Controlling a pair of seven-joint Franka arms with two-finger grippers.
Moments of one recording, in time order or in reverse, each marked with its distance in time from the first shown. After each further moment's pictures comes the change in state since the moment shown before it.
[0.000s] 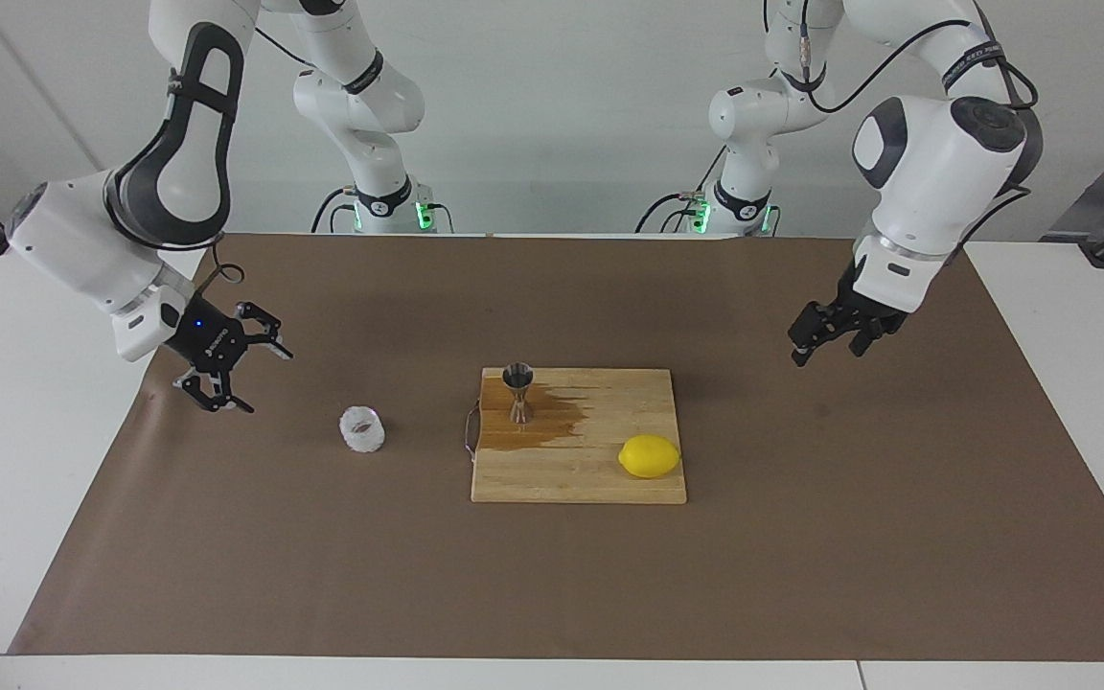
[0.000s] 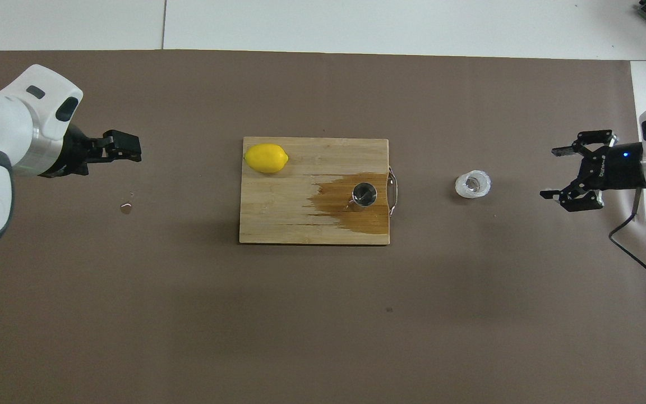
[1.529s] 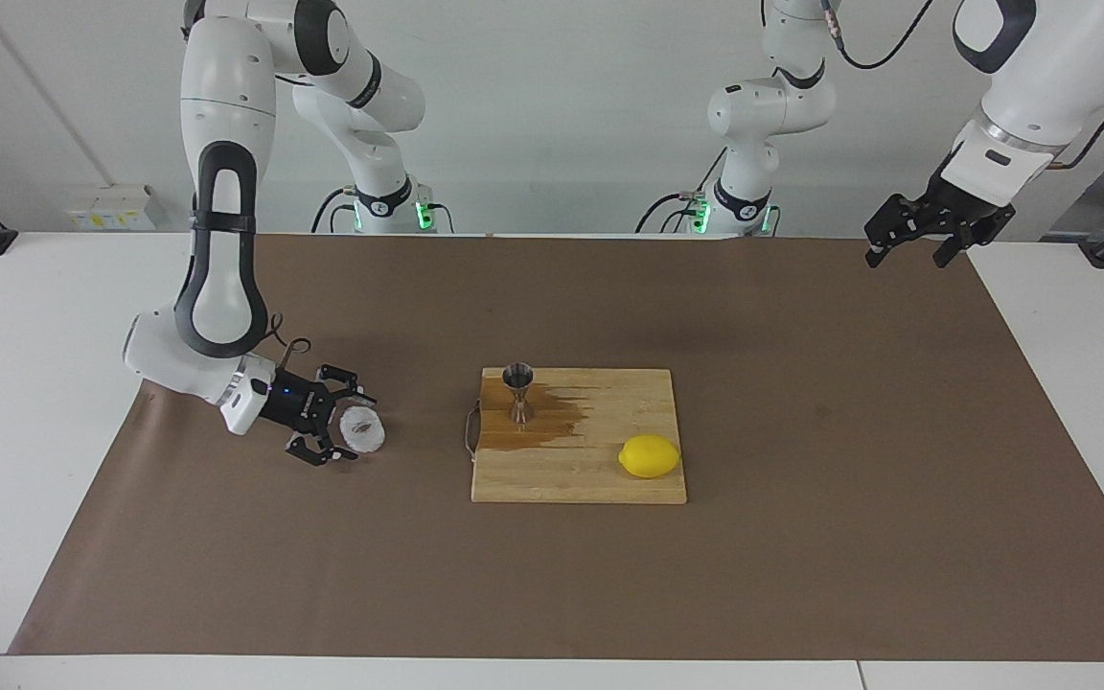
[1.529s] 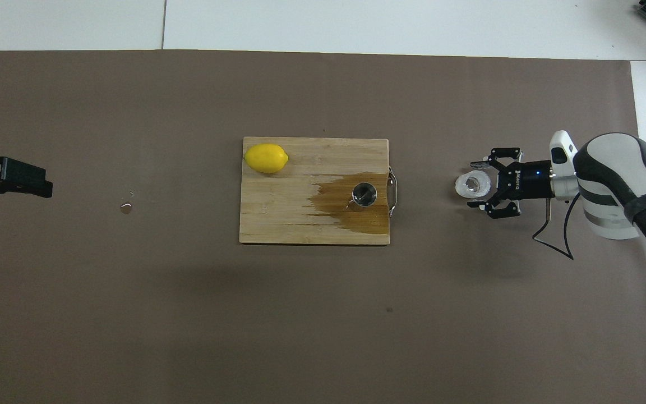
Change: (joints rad) left arm -0.097 -0.064 0.191 0.207 0.000 -0.415 0.231; right arm 0.058 0.224 0.016 -0.027 0.338 -0.020 -0.382
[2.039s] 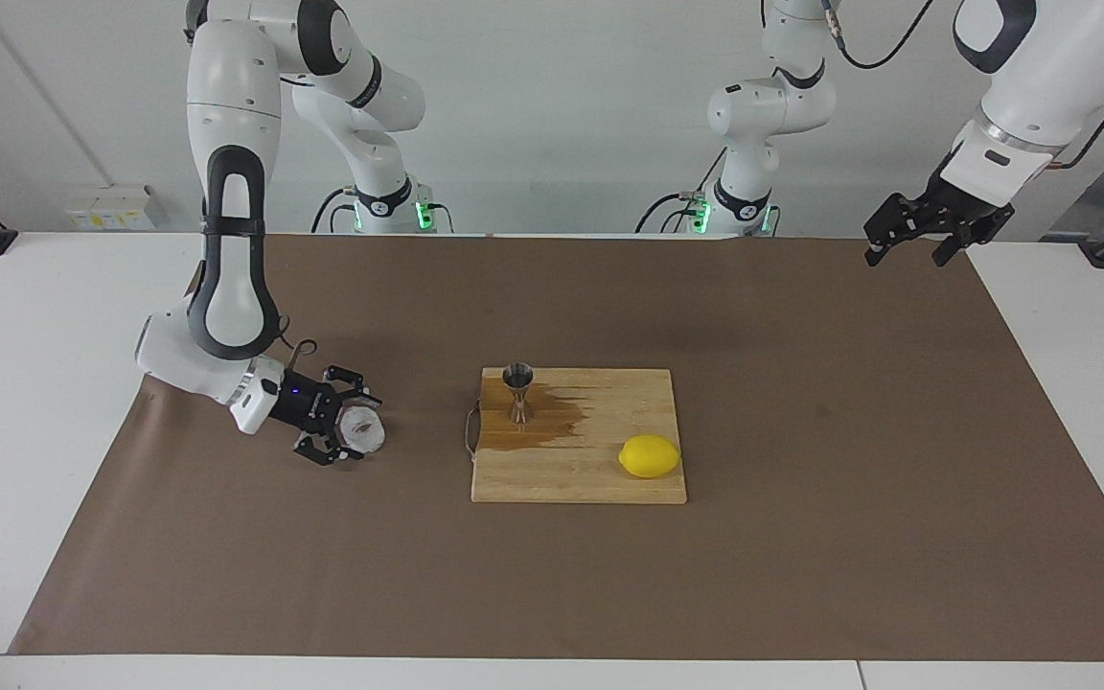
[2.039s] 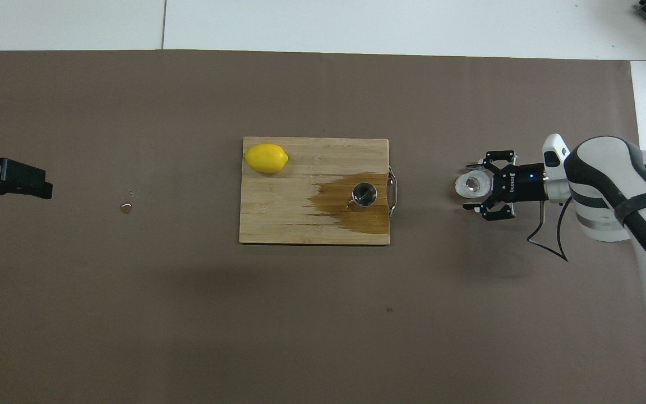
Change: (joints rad) left arm 0.000 -0.001 0.000 0.000 0.000 -0.005 0.000; right arm 0.022 0.000 0.000 -0.017 0.004 0.029 -0.012
